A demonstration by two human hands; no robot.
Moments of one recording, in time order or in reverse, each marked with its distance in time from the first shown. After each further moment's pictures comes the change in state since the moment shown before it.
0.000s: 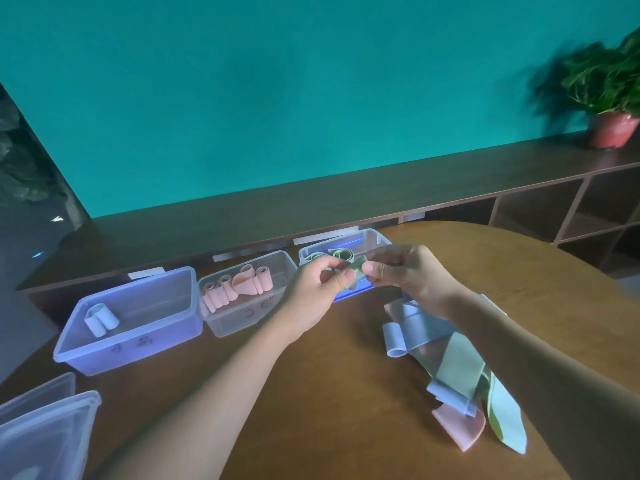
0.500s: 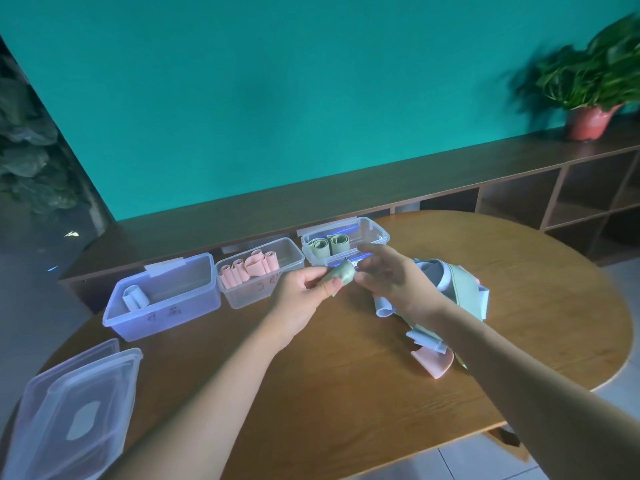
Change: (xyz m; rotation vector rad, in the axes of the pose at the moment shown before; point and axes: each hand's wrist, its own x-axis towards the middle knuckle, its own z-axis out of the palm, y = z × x) left_hand -0.103 0.026 -0.001 -0.042 0.059 -0.018; right_hand -0.095 -0.004 0.034 -0.116 0.048 -0.056
